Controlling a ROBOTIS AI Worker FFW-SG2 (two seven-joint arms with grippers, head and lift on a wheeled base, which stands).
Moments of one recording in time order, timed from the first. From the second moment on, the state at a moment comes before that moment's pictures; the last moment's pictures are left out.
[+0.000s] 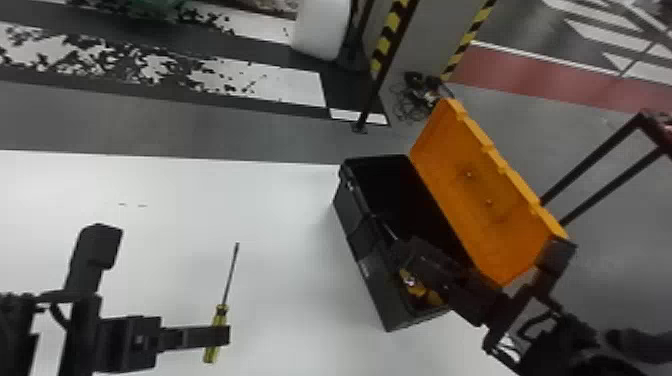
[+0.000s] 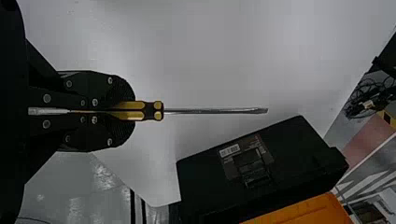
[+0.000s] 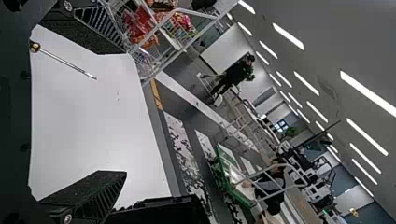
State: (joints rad) left arm 0.17 0.00 -0.07 -2.06 0.15 1.56 -0.71; right arm 0.59 -0.24 -0.50 -2.10 -0.81 0.67 0.73
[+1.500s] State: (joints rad) left arm 0.20 0.01 -0.12 -2.22 0.16 1.53 -0.84; right arm 0.59 -0.24 -0.41 -2.18 -0.76 0.78 0.71
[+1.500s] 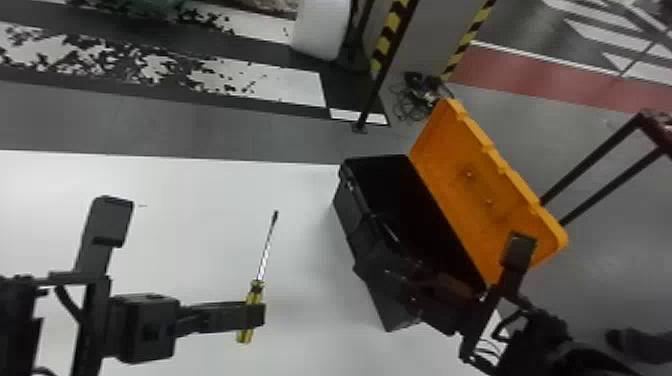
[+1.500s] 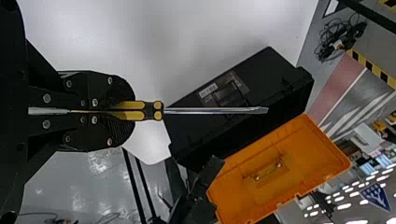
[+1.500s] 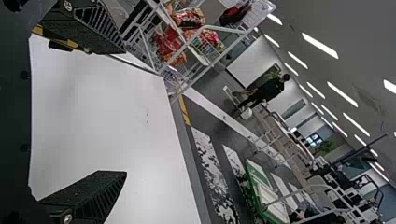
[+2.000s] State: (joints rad) left arm 0.15 0.01 -0.10 -2.21 0.29 1.56 -0.88; right arm 0.64 -0.24 -0.45 -2.19 -0.82 0.74 0.73
